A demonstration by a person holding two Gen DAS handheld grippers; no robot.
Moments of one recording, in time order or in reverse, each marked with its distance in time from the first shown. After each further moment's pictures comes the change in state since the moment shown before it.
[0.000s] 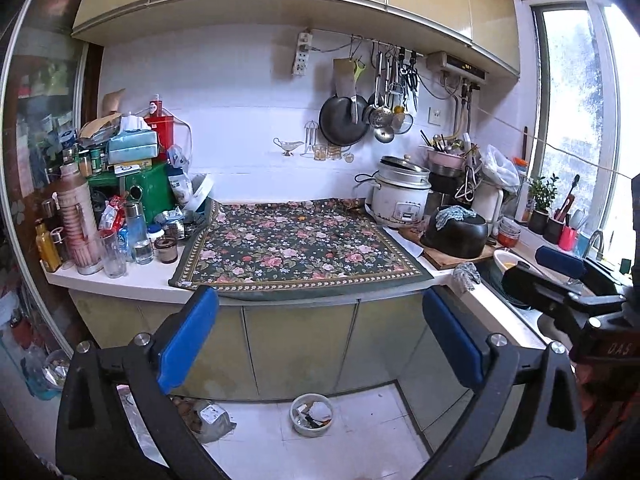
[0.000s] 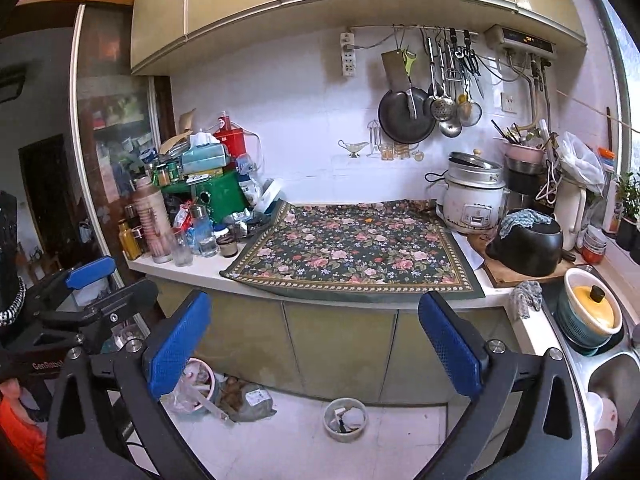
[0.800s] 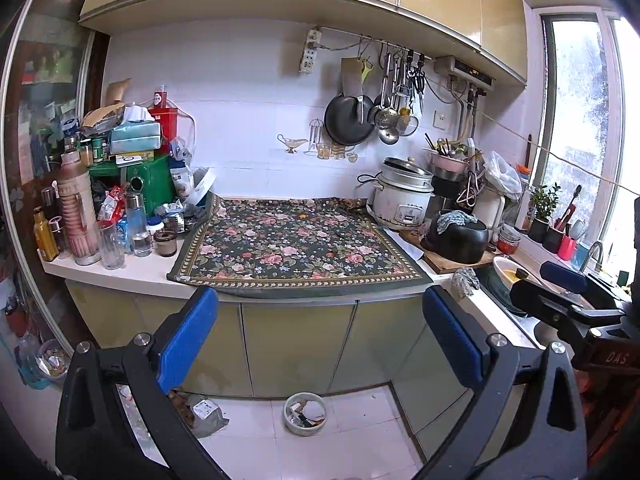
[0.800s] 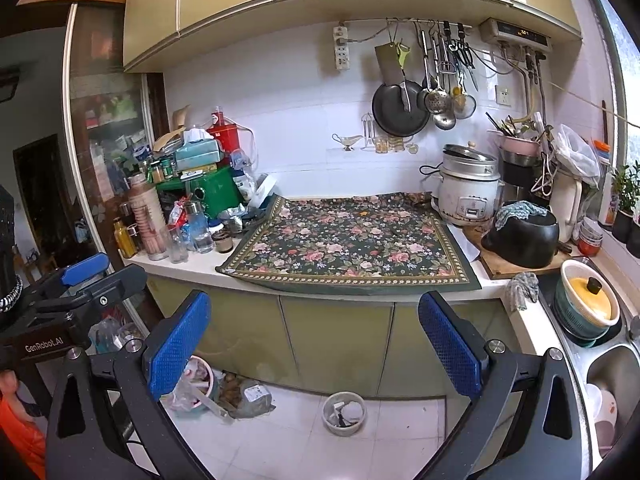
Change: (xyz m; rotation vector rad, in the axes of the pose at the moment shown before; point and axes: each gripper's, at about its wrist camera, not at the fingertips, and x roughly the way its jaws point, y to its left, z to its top) left arm 0.003 0.006 0.001 -0.038 0.008 -0.001; right arm -0.007 0.001 -0.001 0.021 0.023 -0.018
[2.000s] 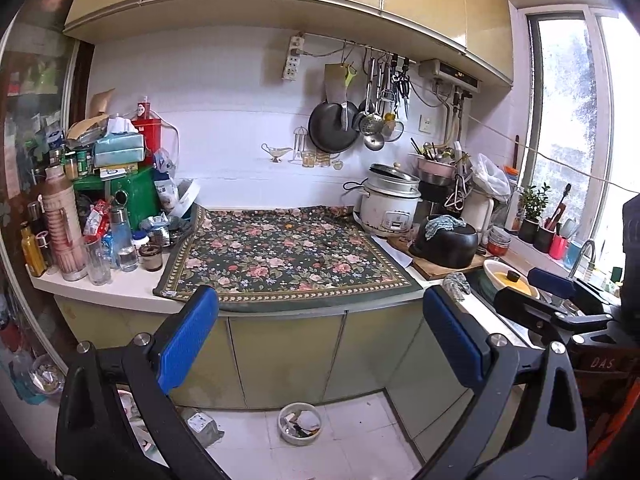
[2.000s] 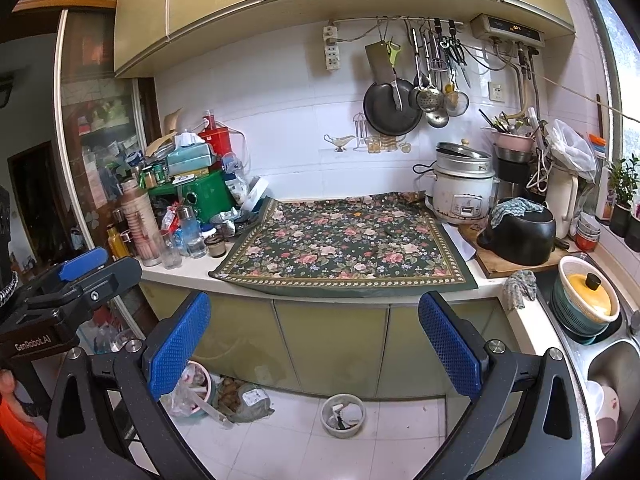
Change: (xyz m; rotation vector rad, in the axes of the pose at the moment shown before) left arm 0.013 -0.013 0.013 0.033 -0.025 -0.042; right arm 0.007 -0.003 0.007 0.025 -0.003 -0.026
